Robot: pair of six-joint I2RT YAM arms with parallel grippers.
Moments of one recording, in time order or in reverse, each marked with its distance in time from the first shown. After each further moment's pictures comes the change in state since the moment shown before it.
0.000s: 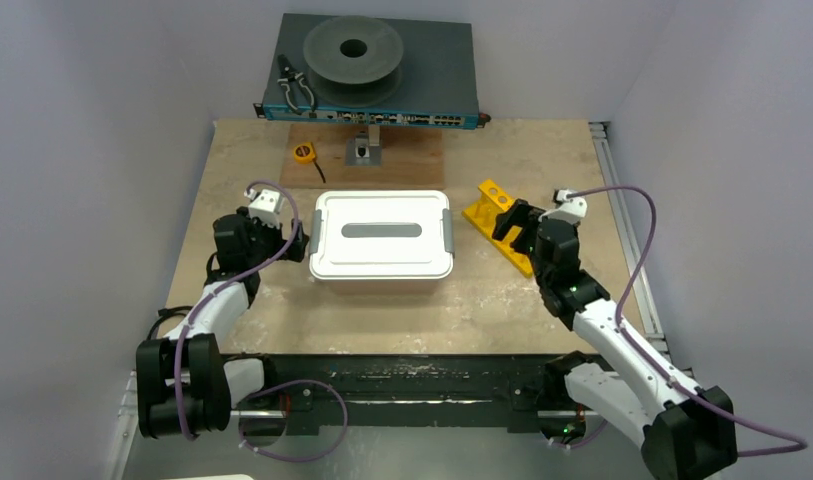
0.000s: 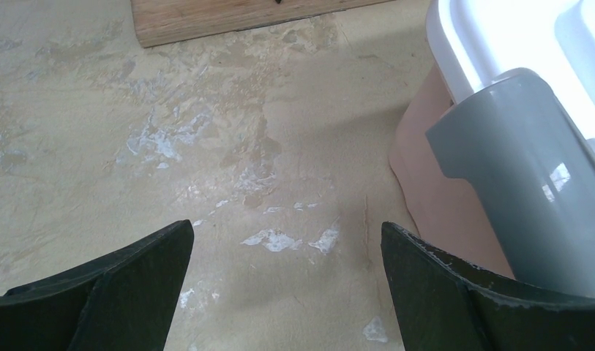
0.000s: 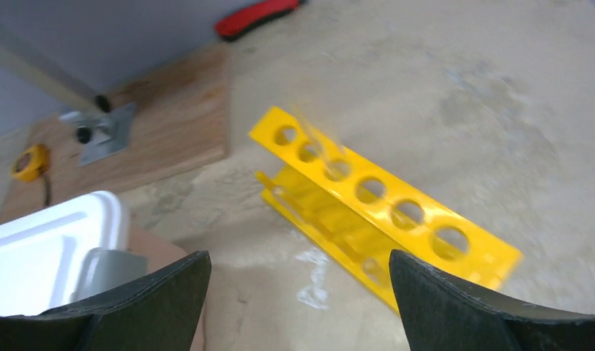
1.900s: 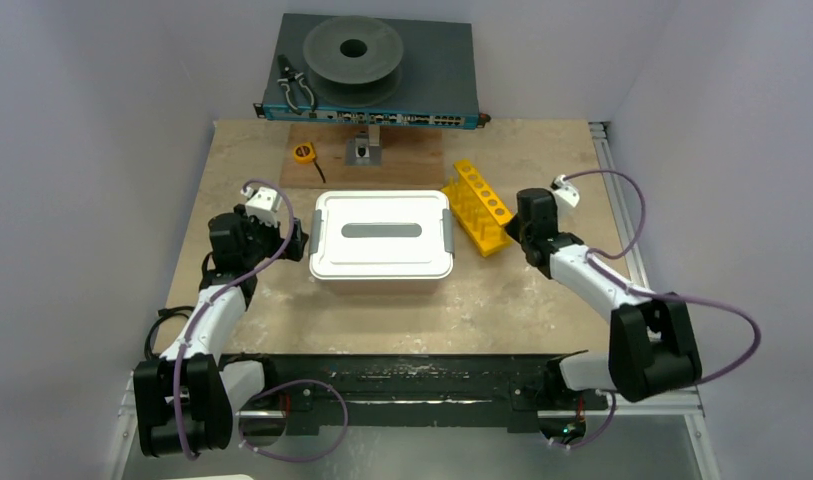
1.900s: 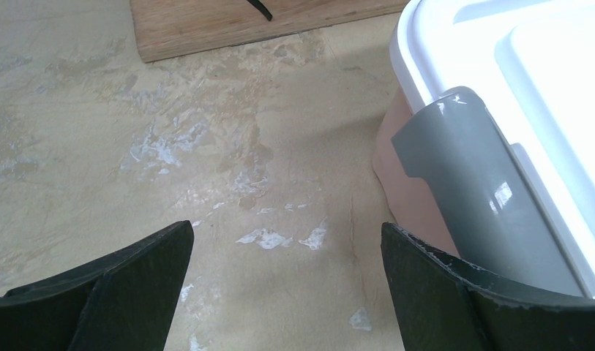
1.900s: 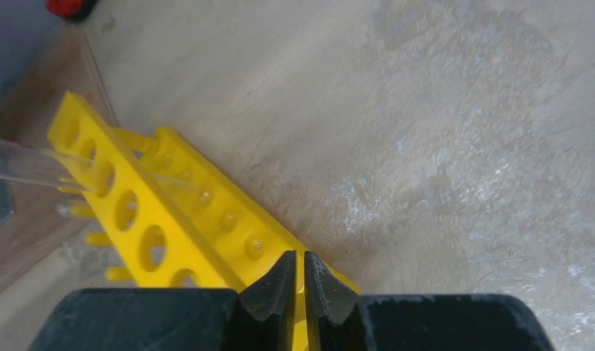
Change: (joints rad) left arm 0.000 -0.089 0.030 -0.106 0.018 -0.002; right arm -0.093 0.476 0.220 -0.195 0.110 0.377
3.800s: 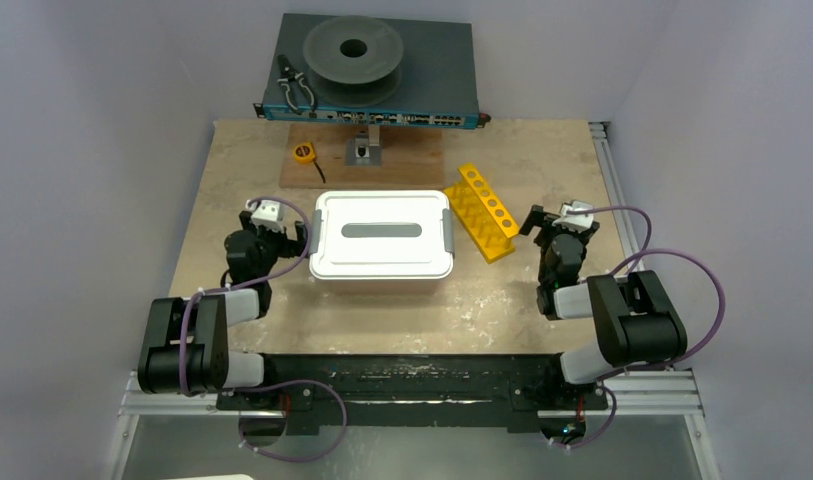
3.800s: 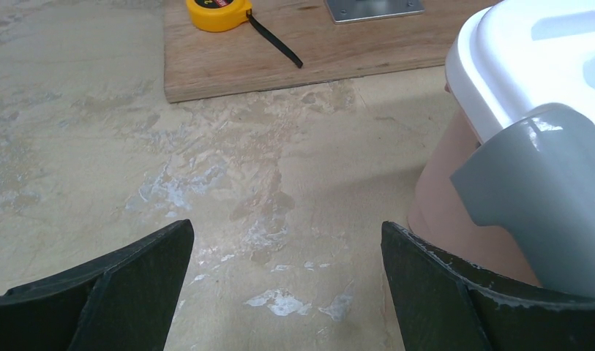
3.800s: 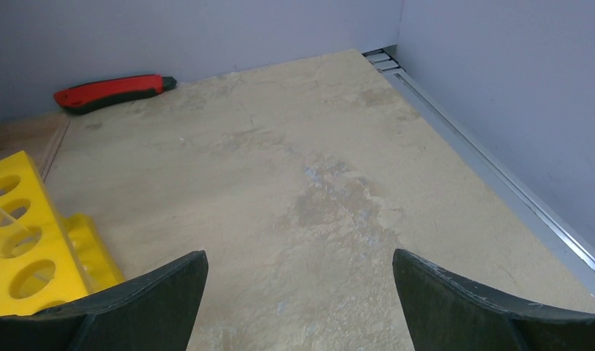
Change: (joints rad) left arm -0.049 0.291 -0.200 0.719 -0.105 -0.083; right arm -0.190 0.113 -0.485 1.271 -0.042 -0.717
